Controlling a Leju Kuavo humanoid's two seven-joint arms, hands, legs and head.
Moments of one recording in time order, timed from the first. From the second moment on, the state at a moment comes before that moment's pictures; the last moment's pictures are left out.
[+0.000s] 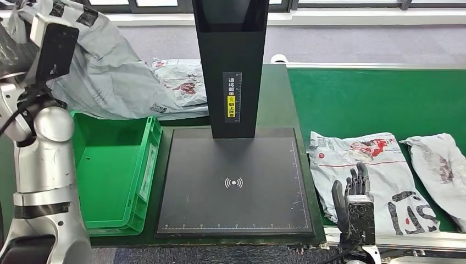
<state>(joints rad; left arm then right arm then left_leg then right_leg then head) -0.78 0.02 0.02 -1.46 -1.07 0.33 0.06 0.21 0.13 -0.13 -1.65 0.34 -0.15 -0.30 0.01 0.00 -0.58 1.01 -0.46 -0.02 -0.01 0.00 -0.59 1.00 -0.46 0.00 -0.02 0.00</state>
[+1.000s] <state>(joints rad) -0.87 0.20 0.10 -1.04 -1.34 0.25 0.32 0.24 0.14 -0.16 -1.70 0.40 -0.07 -0.25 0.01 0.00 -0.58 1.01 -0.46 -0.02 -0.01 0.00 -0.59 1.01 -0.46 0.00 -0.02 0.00</state>
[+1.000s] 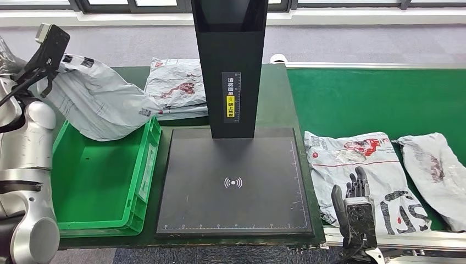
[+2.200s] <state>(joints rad) -0.43 0.50 -0.06 -1.56 -0.85 -0.43 -0.61 0.24 0.17 -0.30 -1.77 0.40 0.07 -0.28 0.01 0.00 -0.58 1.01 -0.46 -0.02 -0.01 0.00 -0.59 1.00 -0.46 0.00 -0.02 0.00</state>
